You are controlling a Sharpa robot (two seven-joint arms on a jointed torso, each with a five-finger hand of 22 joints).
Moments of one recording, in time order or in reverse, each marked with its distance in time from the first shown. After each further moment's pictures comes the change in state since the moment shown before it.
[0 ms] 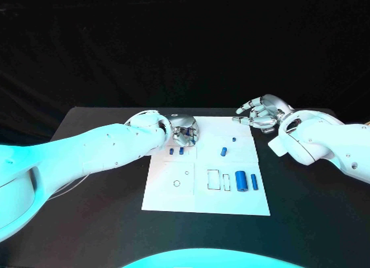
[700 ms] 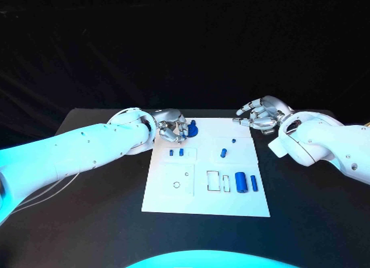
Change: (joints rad) left arm 0.000 -0.148 0.053 0.126 0.120 -0.021 -0.010; left_hand 0.000 0.000 0.000 0.000 0.000 0.007 0.000 -0.015 0.000 0.010 0.003 -0.011 0.000 0.005 -0.002 0.008 0.006 -0.031 0.006 -0.005 0.007 0.006; right arm 0.000 -0.005 0.000 0.000 0.000 0.001 -0.001; right_hand 0.000 0.000 0.000 0.000 0.000 0.000 0.000 0.000 0.000 0.000 0.000 0.000 0.000 0.000 0.000 0.000 0.000 0.000 0.000 0.000 0.000 0.000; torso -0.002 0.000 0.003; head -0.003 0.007
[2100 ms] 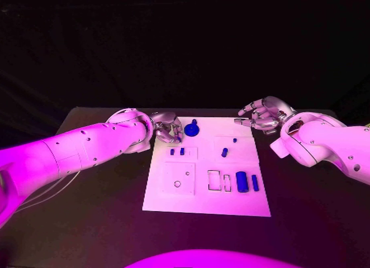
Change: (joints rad) left arm -0.013 0.014 -0.001 -0.071 0.027 0.076 -0.015; left_hand 0.000 0.000 0.000 0.000 0.000 0.002 -0.001 -0.002 0.000 0.007 0.000 -0.006 0.000 0.000 0.000 0.000 0.000 0.000 0.000 0.000 0.000 0.006; right arm -0.003 0.001 0.000 -0.001 -0.002 0.002 -0.001; right_hand 0.000 0.000 0.000 0.000 0.000 0.000 0.000 0.000 0.000 0.000 0.000 0.000 0.000 0.000 0.000 0.000 0.000 0.000 0.000 0.000 0.000 0.000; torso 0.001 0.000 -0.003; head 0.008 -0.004
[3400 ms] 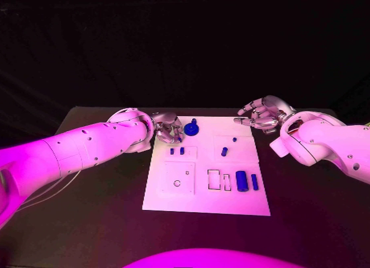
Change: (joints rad) left arm 0.001 0.009 -0.004 -0.006 -0.003 0.021 -0.004; left_hand -0.010 0.009 0.000 0.000 0.000 0.000 0.000 -0.044 0.000 0.004 0.004 -0.029 0.000 0.005 0.005 0.000 0.001 0.000 0.011 0.011 0.000 0.002; right arm -0.001 0.000 0.000 -0.002 -0.001 0.001 0.000; right_hand 0.000 0.000 0.000 0.000 0.000 0.000 0.000 0.015 0.000 0.000 0.000 0.000 -0.001 0.000 0.000 0.000 0.000 0.000 0.000 0.000 0.000 0.000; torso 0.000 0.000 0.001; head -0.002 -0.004
